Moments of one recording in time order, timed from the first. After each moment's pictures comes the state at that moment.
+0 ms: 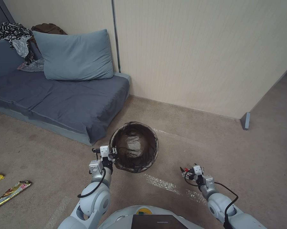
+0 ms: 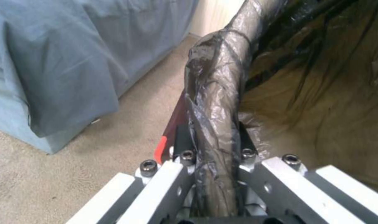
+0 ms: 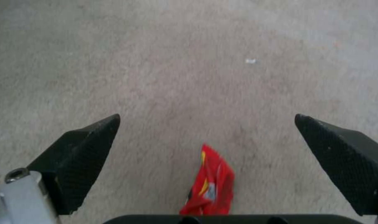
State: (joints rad) left arm 1.53 -1.26 -0.24 -2.13 -0.46 0.23 -0.43; right arm -1.40 0.87 0.16 1.50 0.54 0.07 0.14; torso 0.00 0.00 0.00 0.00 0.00
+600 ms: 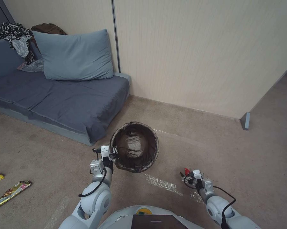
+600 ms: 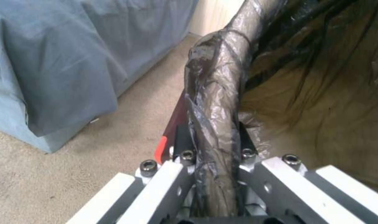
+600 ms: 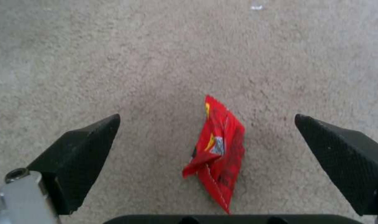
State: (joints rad) left arm 1.52 -1.27 -0.23 -2.12 -0.46 0.23 -0.43; right arm -1.40 0.90 0.14 1.43 0.58 0.04 0.14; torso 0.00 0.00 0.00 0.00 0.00
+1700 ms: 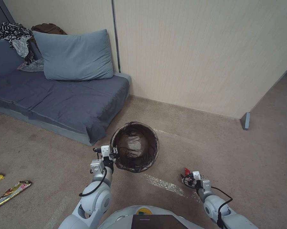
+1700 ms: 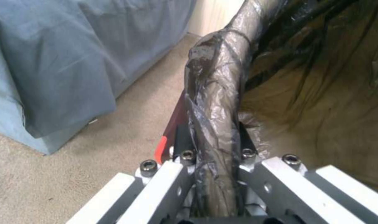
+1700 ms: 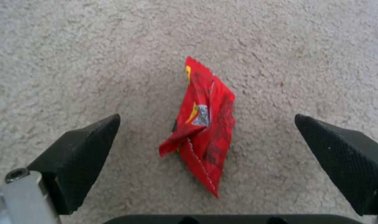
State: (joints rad) left arm 1.51 -1.26 -0.23 -2.11 -0.46 0.23 -0.43; right arm -1.34 0.94 0.11 1.33 0.62 -0.01 0.16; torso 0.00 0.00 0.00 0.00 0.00
